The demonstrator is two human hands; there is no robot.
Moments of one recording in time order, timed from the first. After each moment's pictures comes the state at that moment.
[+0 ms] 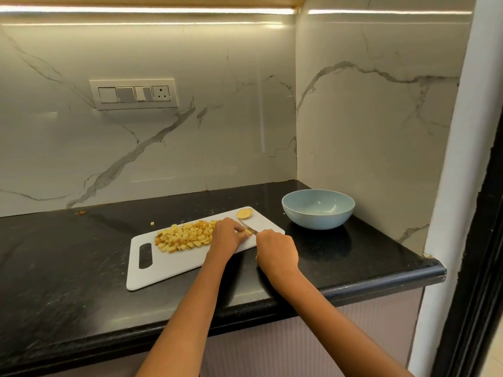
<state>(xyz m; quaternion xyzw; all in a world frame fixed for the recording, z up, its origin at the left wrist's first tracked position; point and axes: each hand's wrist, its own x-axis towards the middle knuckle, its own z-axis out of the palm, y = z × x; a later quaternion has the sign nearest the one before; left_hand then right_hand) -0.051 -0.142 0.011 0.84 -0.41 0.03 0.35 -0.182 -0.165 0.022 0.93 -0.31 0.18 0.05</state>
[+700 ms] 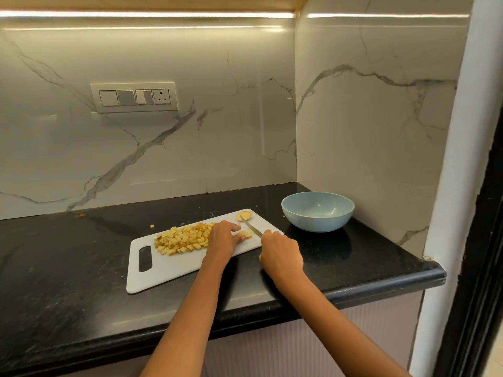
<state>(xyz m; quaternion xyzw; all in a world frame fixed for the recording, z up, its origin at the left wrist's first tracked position) -0.043 -0.141 0.006 0.84 -0.40 0.04 0.37 -0.188 -0.171 0.021 0.93 -0.32 0.19 0.01</state>
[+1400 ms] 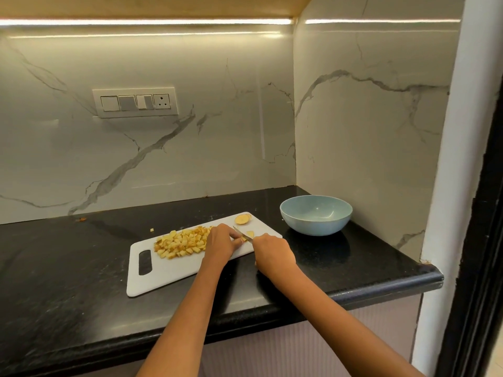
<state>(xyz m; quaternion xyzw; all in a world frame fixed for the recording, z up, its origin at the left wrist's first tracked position) -0.047 -0.139 0.011 0.84 -0.42 0.06 0.35 -0.181 -0.173 0.030 0.95 -0.27 0.14 0.04</state>
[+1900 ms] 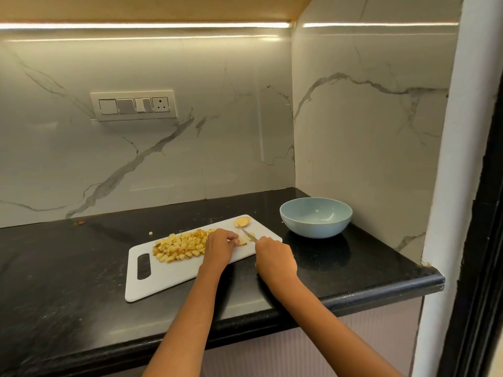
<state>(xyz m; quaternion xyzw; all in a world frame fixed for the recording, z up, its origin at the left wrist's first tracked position) -0.039 -0.139 0.003 0.83 -0.40 0.07 0.39 -0.183 -0.170 0.023 0.94 -0.30 0.17 0.03</state>
